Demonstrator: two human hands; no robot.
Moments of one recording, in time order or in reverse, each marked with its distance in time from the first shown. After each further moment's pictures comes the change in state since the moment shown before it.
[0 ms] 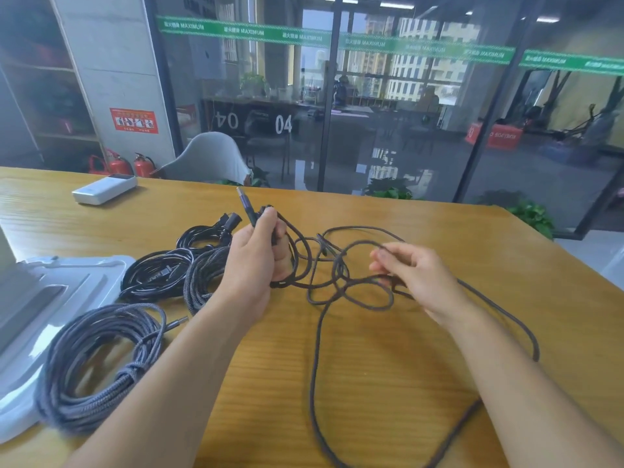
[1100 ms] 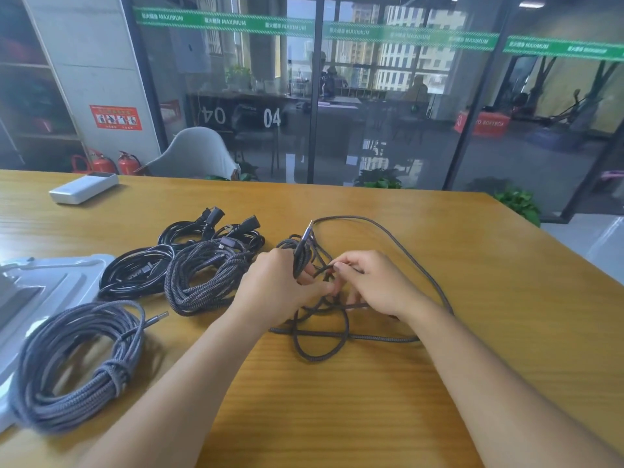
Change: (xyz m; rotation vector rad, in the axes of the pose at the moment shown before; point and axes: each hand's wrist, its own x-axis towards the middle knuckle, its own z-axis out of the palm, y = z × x) left_hand -0.008 -0.040 0.016 1.077 -0.197 0.104; right_hand -0.011 -0.001 0.028 -0.365 -0.211 -0.012
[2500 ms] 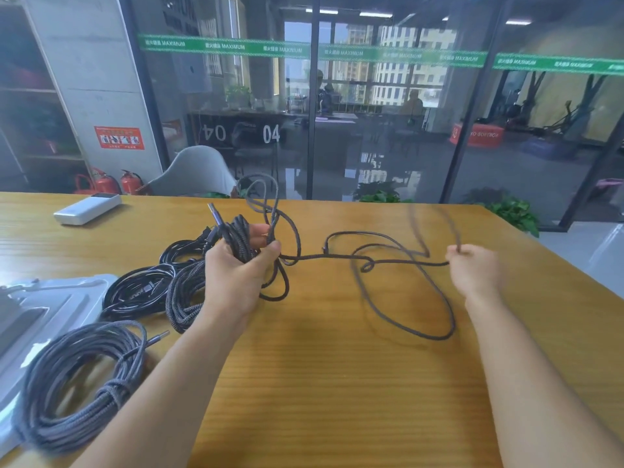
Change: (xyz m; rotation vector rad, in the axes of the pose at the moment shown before) left_hand 0.002 0.001 -0.029 -0.841 0.437 -0.061; right_hand 0.003 0.086 -0.102 -0.038 0.838 0.557
